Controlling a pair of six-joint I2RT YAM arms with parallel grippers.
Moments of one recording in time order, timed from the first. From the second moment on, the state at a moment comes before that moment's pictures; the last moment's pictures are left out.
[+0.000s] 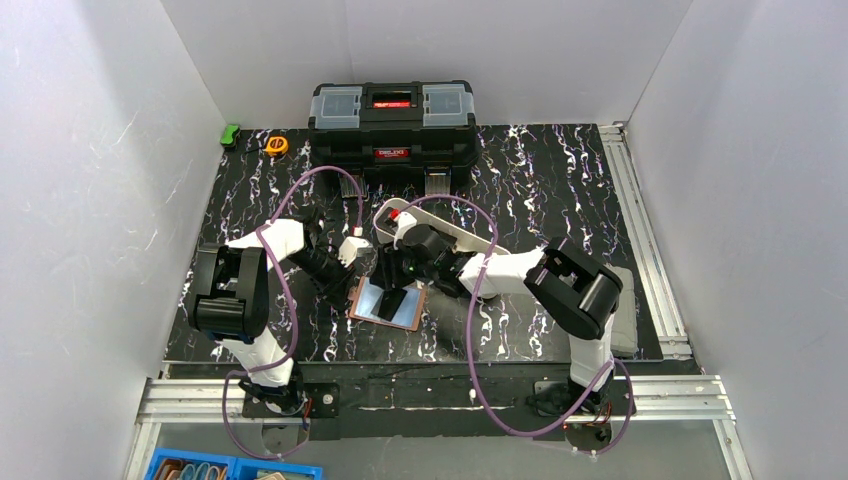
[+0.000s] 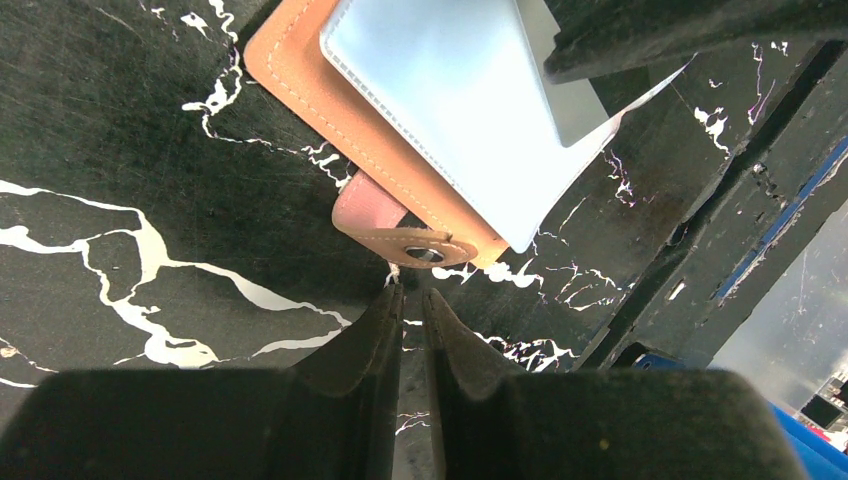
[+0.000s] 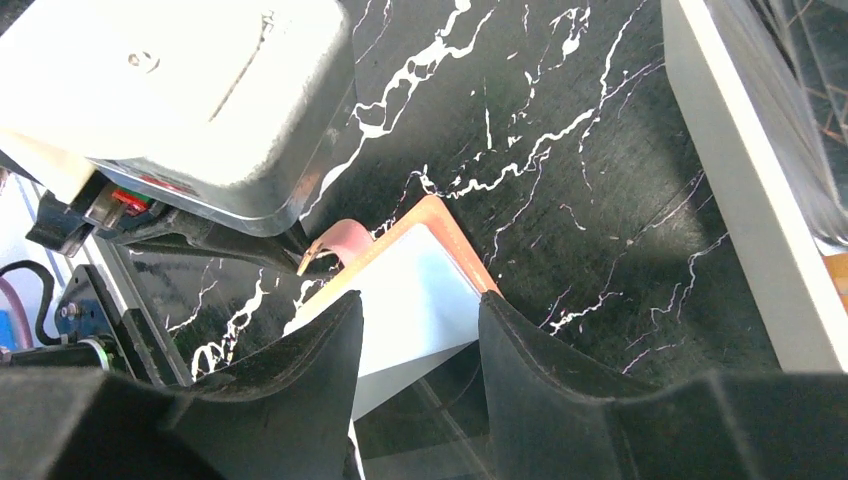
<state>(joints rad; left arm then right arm) -0.12 1.67 0.94 -0.93 0.53 0.82 0.98 1.90 1.05 0.33 -0.14 0.54</state>
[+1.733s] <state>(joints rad) -0.19 1.73 1.01 -0.93 0.50 0.74 1.02 1.90 0.97 0.36 -0.16 0.54</state>
